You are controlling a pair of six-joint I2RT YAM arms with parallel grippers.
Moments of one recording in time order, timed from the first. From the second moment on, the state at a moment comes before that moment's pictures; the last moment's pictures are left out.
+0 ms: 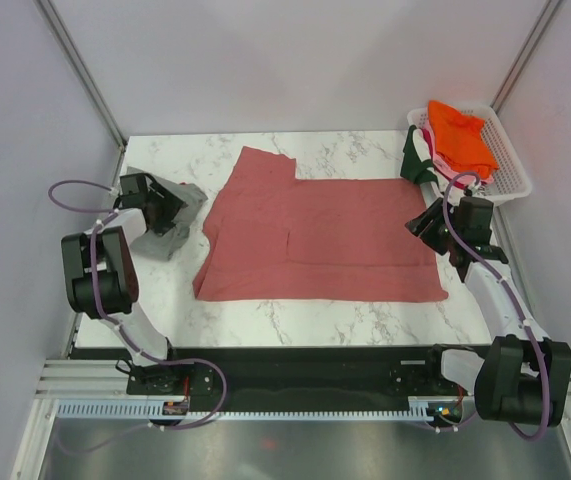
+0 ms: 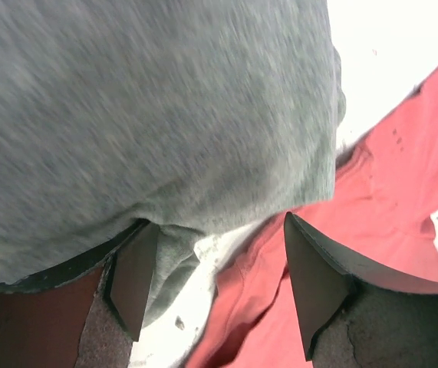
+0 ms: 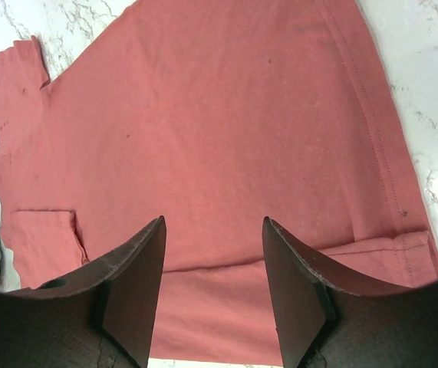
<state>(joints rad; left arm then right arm) 0.20 1.77 1.05 -0.10 0.13 -0.76 -0.12 1.14 0.71 -0.22 -0.21 0.60</state>
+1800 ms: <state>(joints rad) -0.12 2.64 2.37 -0.48 0.15 -0.63 0.07 1.58 1.16 -0.22 -0.13 0.52</state>
